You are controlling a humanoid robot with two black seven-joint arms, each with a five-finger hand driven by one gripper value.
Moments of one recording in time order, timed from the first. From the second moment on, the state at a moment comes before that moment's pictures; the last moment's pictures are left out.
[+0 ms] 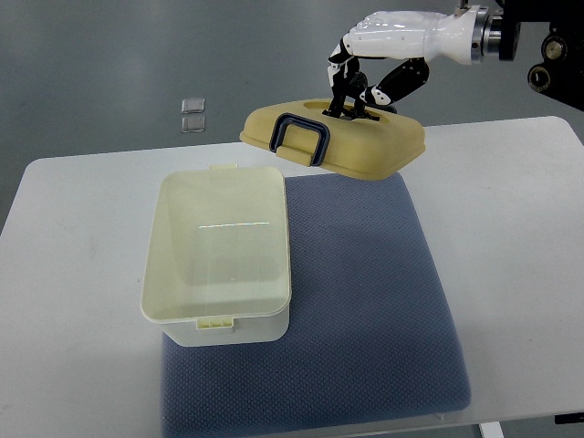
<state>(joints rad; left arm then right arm) -0.01 0.00 -0.07 -0.14 -0.05 -0.05 0.12 1.48 -0.60 -0.11 1.02 -1.31 0.03 0.61</state>
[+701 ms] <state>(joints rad) -0.01 0.00 -0.07 -0.14 -0.05 -0.05 0.12 1.20 -0.62 -0.12 1.01 -1.34 -0.13 0.61</state>
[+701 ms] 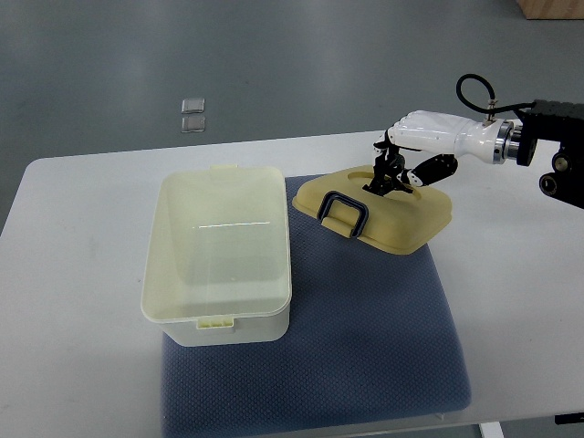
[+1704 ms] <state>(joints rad) -0.01 0.00 -0.07 -0.14 -0.05 -0.05 0.12 1.08 -0.52 -0.11 1.01 -1.36 -0.13 0.61</state>
